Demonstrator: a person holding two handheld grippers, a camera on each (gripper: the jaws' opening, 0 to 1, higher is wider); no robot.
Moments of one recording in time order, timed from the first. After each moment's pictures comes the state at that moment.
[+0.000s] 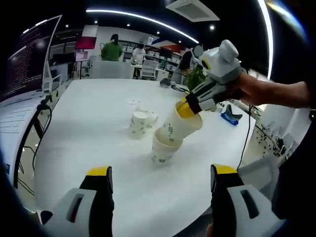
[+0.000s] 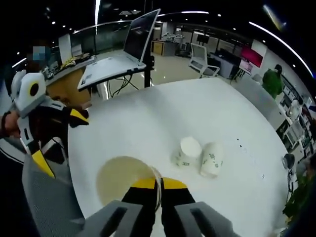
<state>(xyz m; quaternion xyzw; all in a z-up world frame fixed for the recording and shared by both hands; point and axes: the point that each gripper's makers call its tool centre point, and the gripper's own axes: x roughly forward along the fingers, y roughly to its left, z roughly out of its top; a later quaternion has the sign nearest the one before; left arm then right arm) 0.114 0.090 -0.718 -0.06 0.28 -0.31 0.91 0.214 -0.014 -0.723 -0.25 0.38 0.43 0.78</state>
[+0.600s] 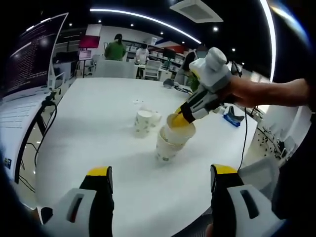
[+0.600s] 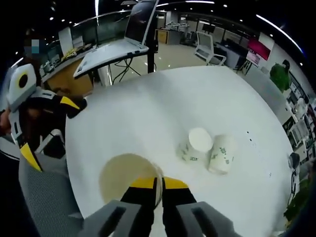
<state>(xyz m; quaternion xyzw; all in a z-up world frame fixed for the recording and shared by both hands) 0.112 0.099 -0.719 -0.06 0.29 -0.30 0.91 0.213 -0.006 -0.758 -0.26 0.42 0.43 0.75</state>
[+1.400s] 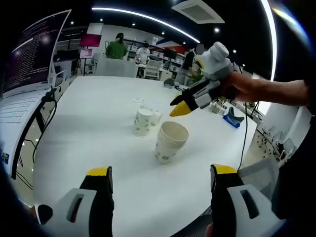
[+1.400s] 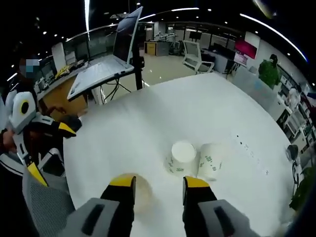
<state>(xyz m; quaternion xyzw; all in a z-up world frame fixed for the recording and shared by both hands) 0.112 0.099 -0.725 -0.07 0.29 -0.30 0.91 0.251 -0.015 -0.721 -0.20 0.37 0.41 0.81</state>
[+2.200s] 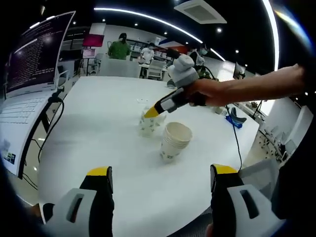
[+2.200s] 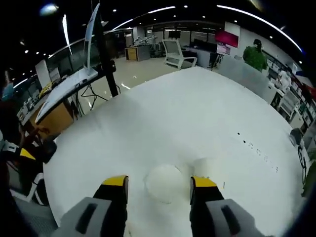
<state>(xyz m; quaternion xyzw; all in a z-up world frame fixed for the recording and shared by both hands) 0.108 0.116 -0.719 -0.07 0.29 -0.28 0.91 0.316 0.017 -0.778 -0.17 0.39 0.36 0.83</state>
